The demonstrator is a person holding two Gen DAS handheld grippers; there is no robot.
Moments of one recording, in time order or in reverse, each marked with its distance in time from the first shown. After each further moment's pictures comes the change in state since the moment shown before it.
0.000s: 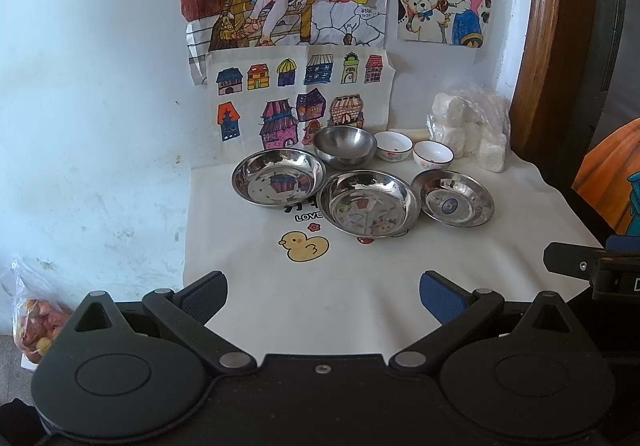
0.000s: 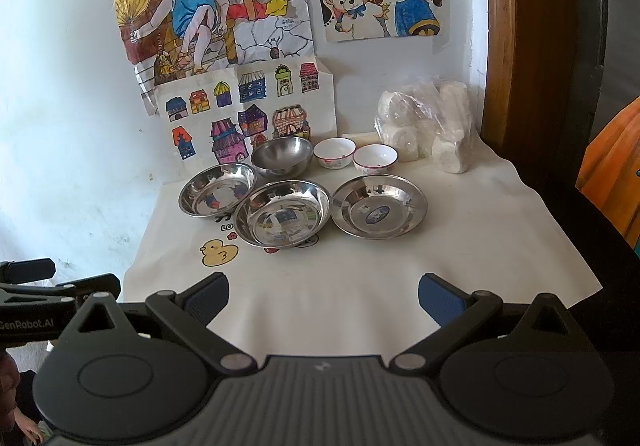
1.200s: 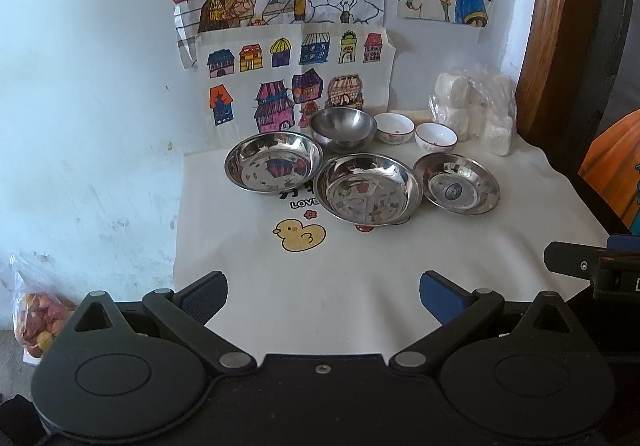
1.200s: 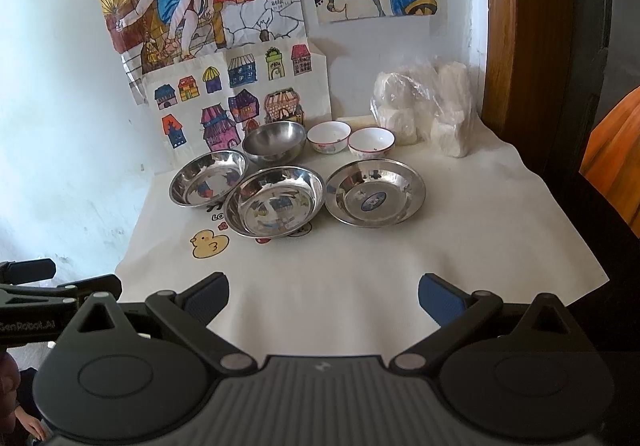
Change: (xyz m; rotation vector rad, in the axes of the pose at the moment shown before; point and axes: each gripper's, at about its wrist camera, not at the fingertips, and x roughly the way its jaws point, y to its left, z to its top) left arm 0.023 -0.009 0.006 0.005 0.069 0.010; right arm 0.024 -0.010 0.007 0.017 0.069 0.005
